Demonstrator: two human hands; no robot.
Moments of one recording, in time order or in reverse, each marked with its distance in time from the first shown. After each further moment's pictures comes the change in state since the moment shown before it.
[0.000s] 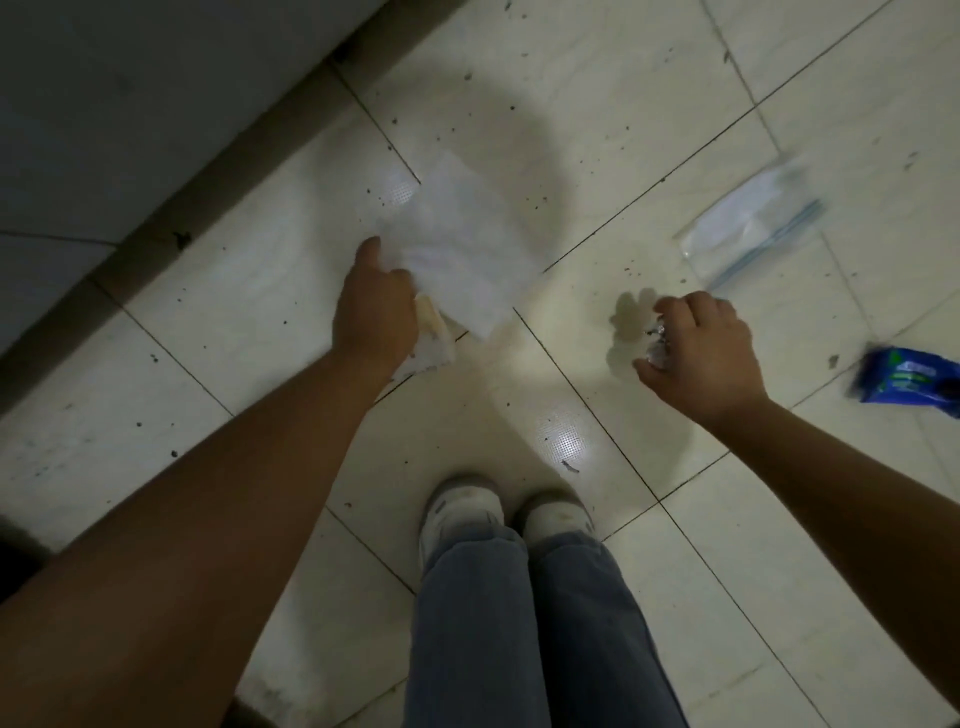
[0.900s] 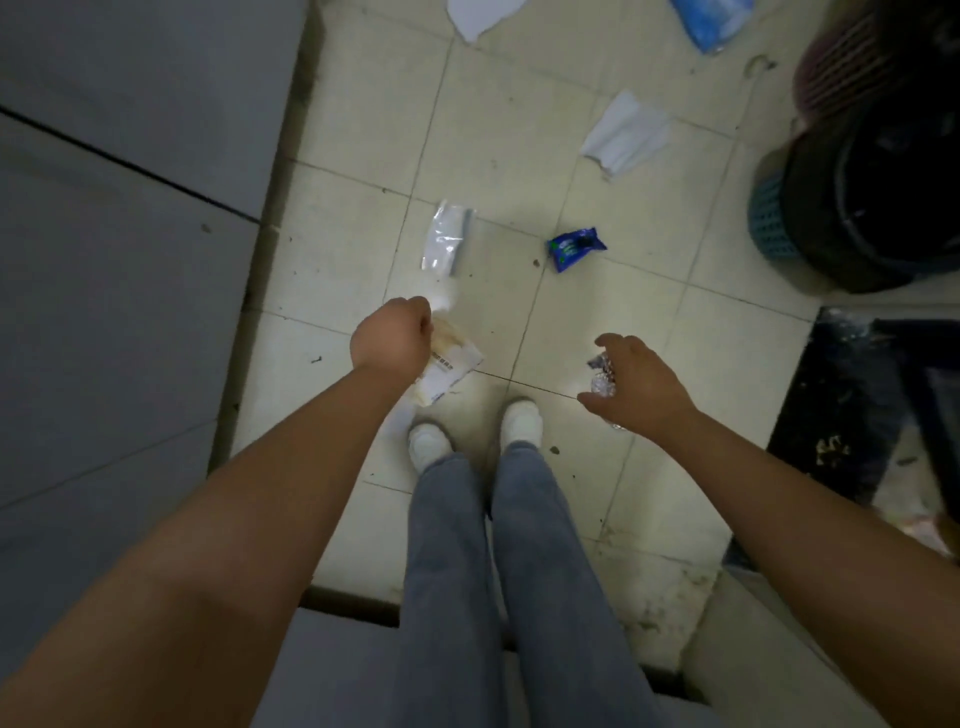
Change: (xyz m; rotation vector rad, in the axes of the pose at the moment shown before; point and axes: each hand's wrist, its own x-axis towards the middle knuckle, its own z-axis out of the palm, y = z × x) left_hand -0.269 0.276 -0.228 0.352 -0.209 0.511; right_hand -0.353 0.091 -0.231 0.798 -0.100 0.501
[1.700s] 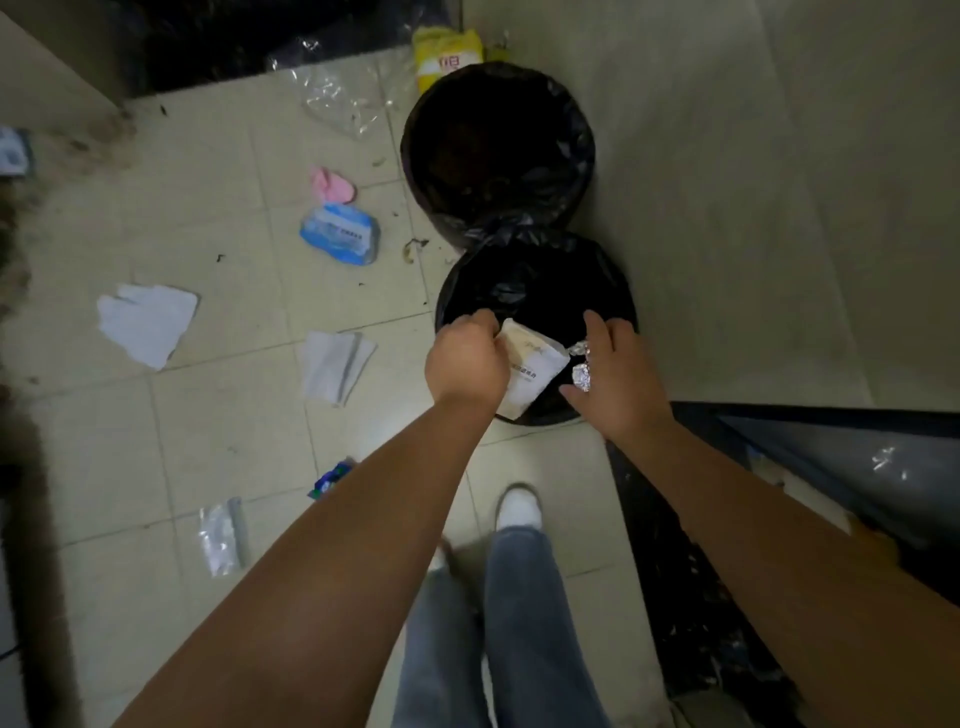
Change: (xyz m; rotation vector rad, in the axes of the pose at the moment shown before) left_hand 0.129 0.625 0.046 0.087 0.051 0.390; right_hand 0.062 0.384 -0.328 0.162 0.424 0.304
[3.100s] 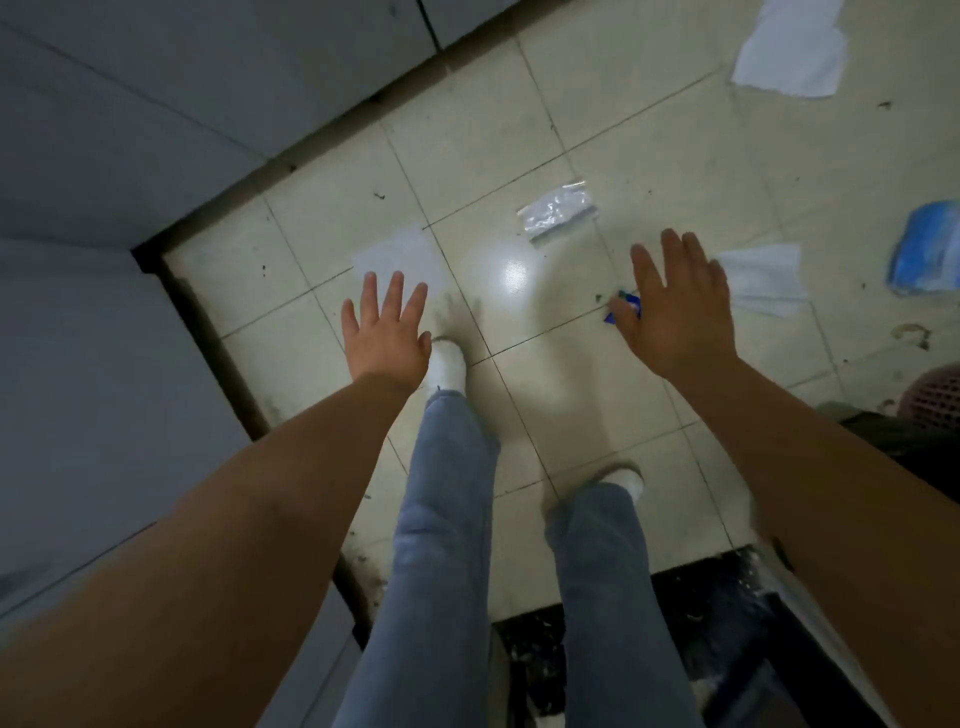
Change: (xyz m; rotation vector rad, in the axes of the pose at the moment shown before) left_hand -0.399 -0.428 0.054 -0.200 -0.096 -1.139; right_hand -0.181 -0.361 0.250 -0.820 -0.392 -1.148
